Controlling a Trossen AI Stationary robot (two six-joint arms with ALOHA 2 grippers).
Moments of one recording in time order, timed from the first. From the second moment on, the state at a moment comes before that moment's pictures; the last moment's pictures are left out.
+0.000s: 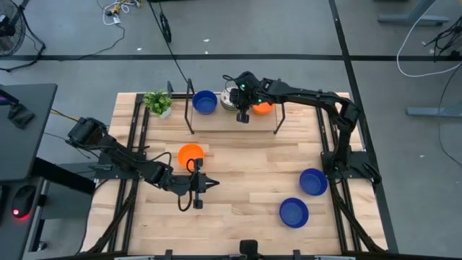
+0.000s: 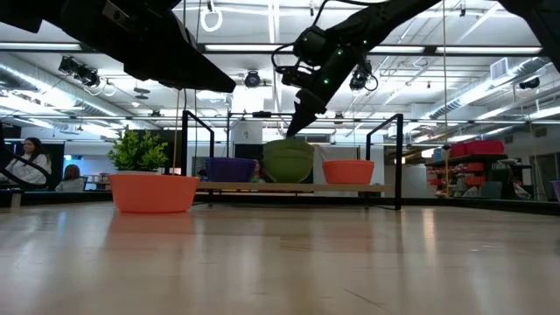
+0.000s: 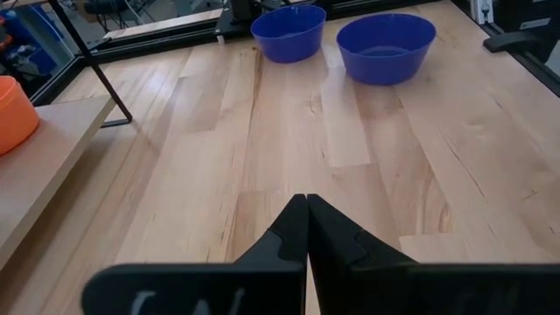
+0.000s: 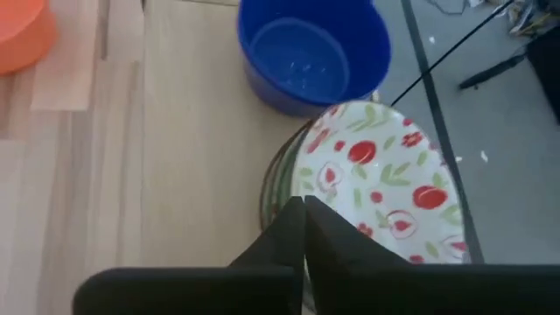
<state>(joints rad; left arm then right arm) -0.47 1.47 0.65 0.37 -0.53 -0.08 -0.47 1.90 1.56 -0.52 -0.04 -0.44</state>
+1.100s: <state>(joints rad) -0.47 1.47 0.65 0.34 -0.53 -0.09 0.22 1.62 1.18 -0.58 0.31 -0.12</state>
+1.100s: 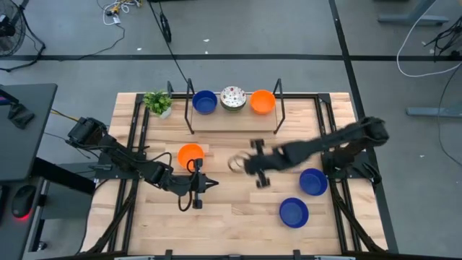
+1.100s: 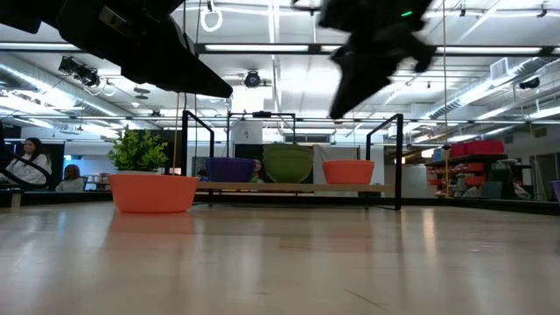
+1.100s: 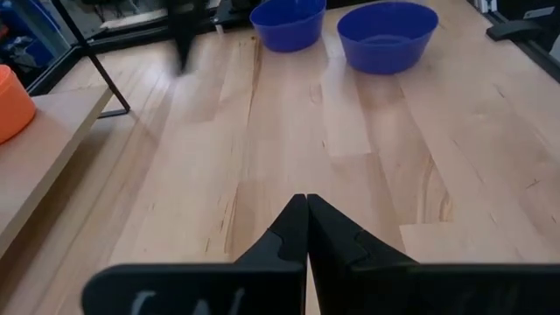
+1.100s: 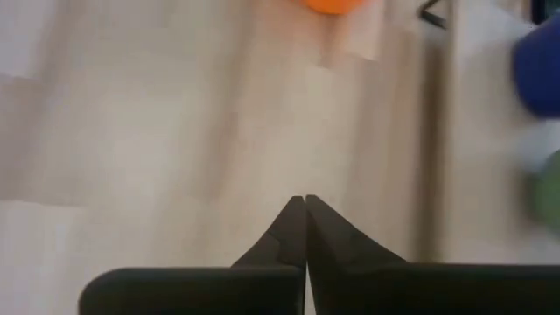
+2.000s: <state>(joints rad) -0.44 1.41 0.74 -0.58 -0.44 -0.25 0.51 1.45 0.63 0.26 0.46 0.07</state>
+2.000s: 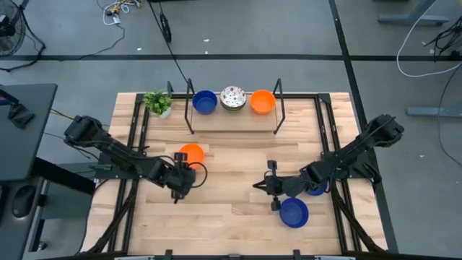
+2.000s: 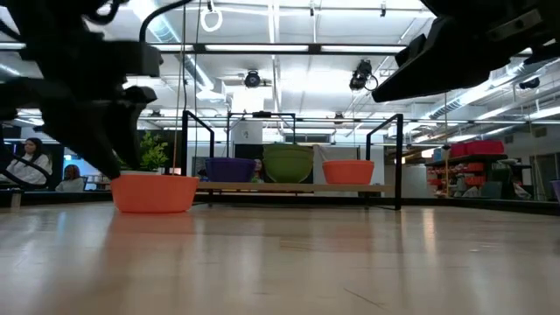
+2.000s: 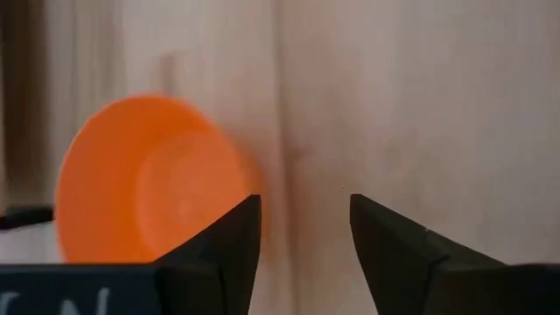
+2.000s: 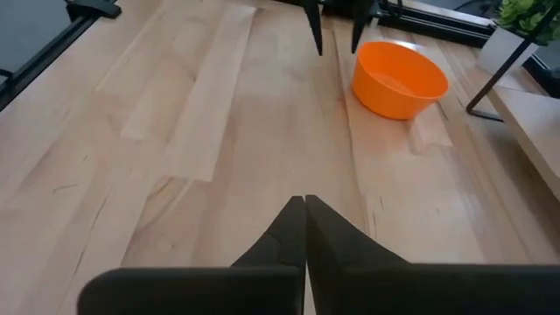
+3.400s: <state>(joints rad) -0.35 1.41 0.68 0.16 0.01 0.09 0.36 1.45 0.63 0.49 0.12 0.02</state>
